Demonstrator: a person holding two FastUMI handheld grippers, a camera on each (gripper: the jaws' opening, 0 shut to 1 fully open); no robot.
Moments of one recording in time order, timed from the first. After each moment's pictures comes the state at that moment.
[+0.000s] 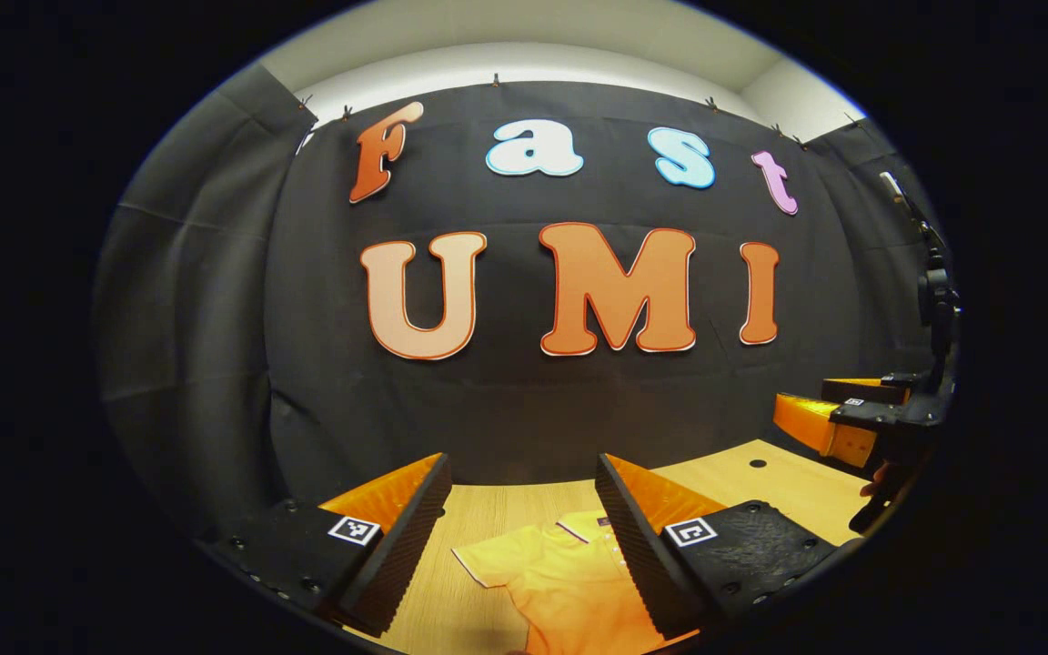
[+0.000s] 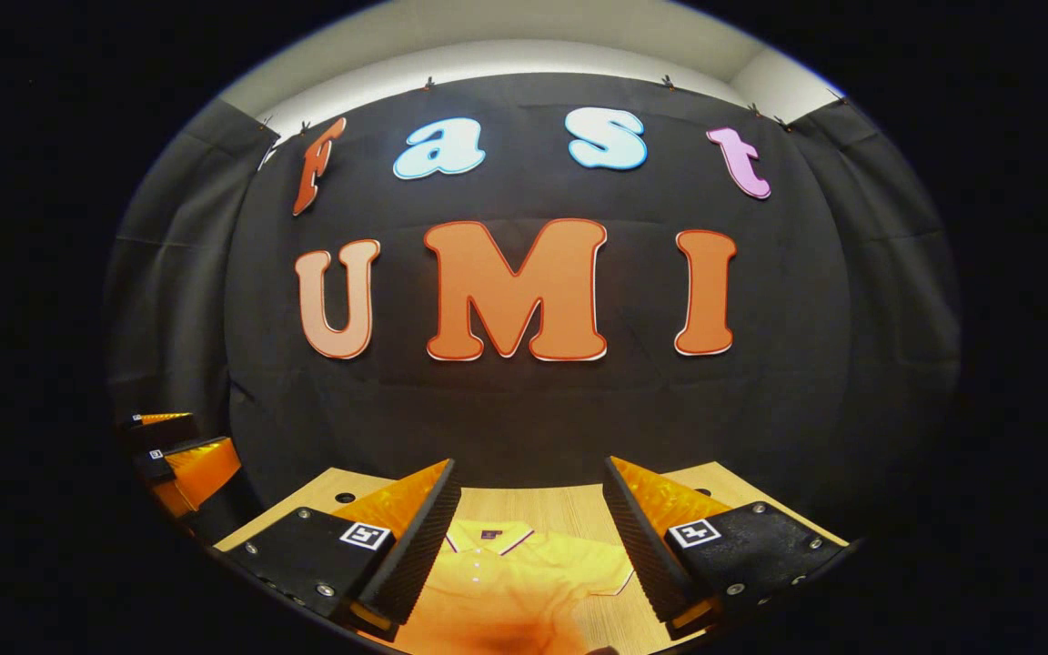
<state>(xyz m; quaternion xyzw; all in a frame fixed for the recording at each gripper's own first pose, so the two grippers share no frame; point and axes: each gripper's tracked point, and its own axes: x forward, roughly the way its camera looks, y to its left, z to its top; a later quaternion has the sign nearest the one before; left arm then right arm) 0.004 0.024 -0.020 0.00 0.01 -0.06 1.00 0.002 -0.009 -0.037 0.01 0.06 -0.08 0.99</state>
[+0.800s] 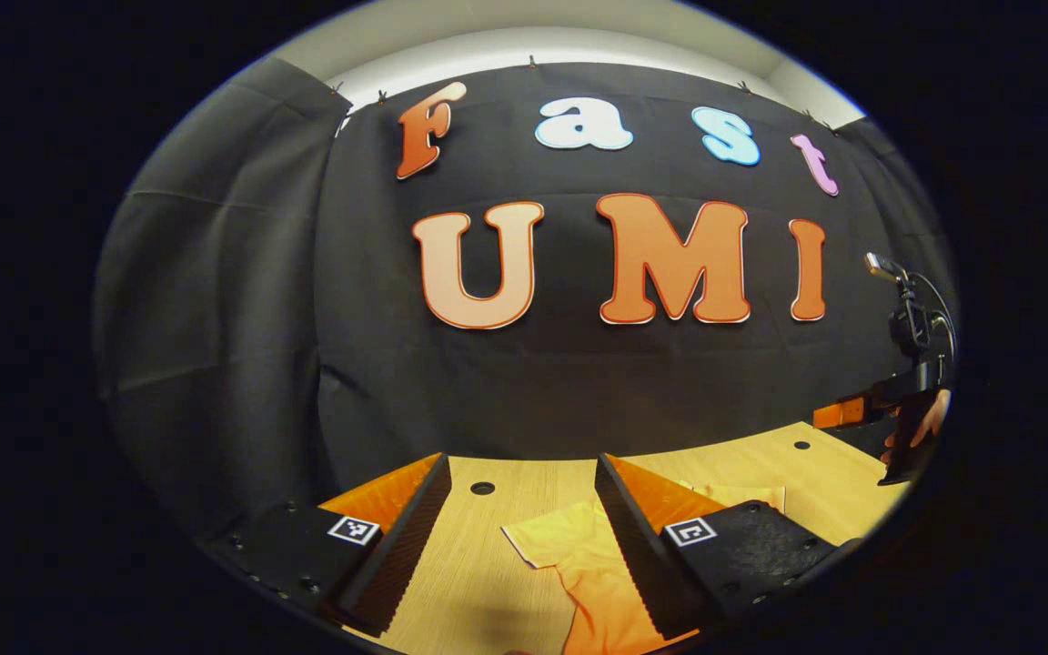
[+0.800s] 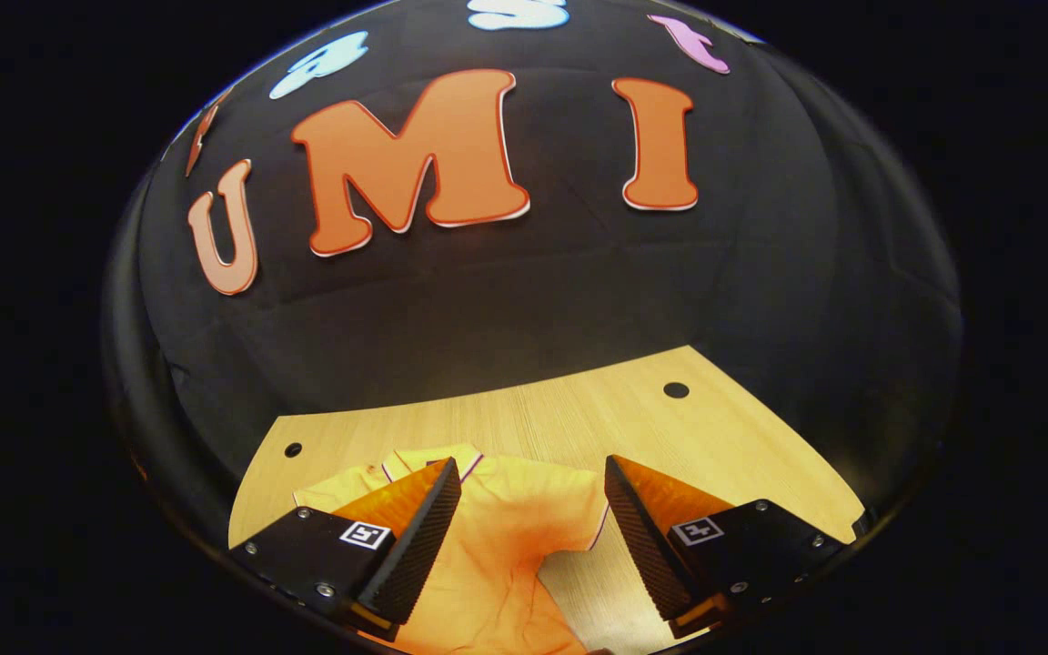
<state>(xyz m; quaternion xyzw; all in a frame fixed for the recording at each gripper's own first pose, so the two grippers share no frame) -0.004 0.080 -0.055 0.00 0.05 0.03 1.00 0.058 -0.098 -0.159 0.08 0.29 -0.13 0.94</state>
